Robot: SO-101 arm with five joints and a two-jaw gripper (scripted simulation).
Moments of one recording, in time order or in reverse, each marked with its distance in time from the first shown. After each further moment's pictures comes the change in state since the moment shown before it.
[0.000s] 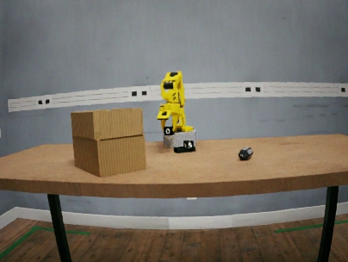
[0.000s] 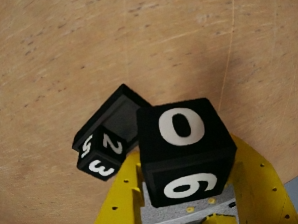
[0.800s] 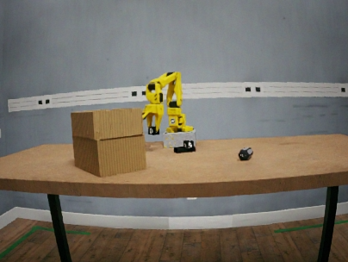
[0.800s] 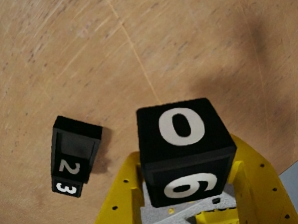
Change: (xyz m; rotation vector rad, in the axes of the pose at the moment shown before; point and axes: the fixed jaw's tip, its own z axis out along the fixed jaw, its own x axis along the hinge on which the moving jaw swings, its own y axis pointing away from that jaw) arm 0.012 -0.068 0.000 0.003 -0.003 0.387
